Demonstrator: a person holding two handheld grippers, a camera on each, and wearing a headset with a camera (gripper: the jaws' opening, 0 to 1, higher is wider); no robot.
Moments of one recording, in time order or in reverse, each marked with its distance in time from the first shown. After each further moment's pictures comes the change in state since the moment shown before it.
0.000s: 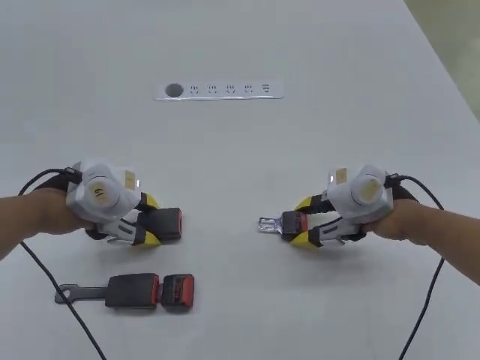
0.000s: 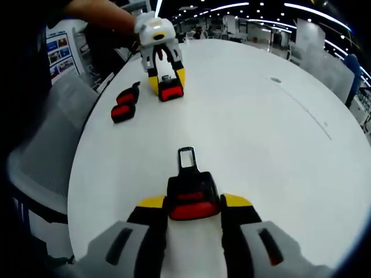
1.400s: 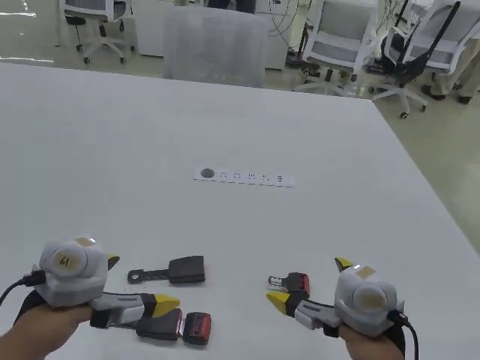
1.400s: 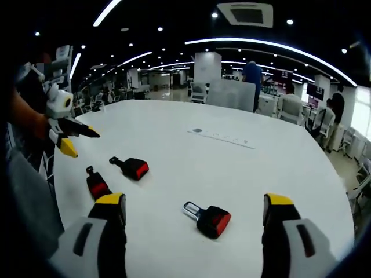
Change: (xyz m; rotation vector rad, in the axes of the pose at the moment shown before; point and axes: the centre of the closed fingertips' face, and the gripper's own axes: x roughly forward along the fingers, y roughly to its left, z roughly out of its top) left arm -0.120 -0.071 -0.005 -0.738 -0.460 0.472; right arm -0.071 0.044 0.072 0.415 -0.429 -0.648
